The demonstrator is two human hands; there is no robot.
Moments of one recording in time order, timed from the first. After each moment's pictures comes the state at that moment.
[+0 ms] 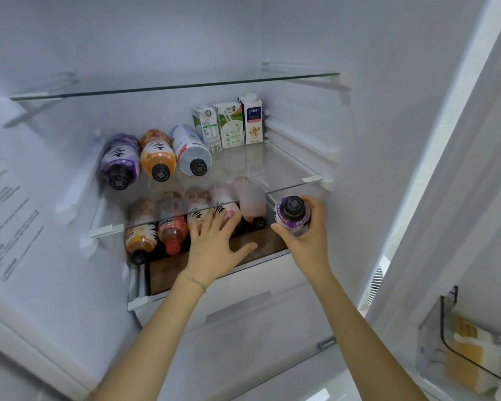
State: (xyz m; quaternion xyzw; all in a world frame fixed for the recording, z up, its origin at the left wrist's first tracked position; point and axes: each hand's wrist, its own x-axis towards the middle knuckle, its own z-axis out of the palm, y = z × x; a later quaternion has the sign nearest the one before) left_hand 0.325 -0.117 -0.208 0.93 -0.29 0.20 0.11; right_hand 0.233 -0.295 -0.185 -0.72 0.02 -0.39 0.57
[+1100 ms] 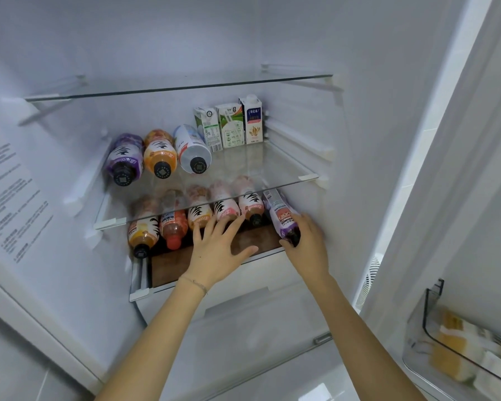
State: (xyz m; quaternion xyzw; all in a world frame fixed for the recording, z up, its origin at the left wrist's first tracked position) left_hand 0.299 -0.118 -0.206 0.94 -0.28 0.14 0.12; right_hand 0.251 -0.326 -0.244 -0.88 0.13 -0.29 0.35
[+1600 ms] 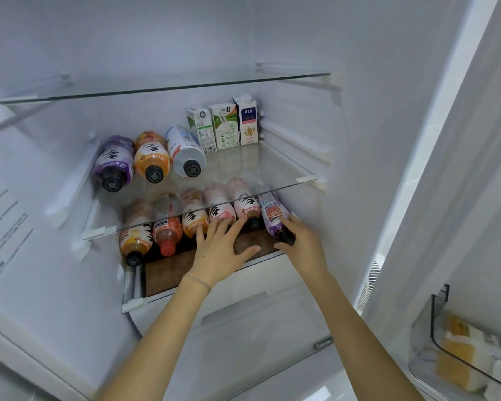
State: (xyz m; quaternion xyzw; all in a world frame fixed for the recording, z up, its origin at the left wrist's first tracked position) left_hand 0.317 -0.134 -0.209 0.95 -0.28 0.11 0.12; right_hand 0.262 -0.330 -0.236 -0.89 0.07 -0.25 0.38
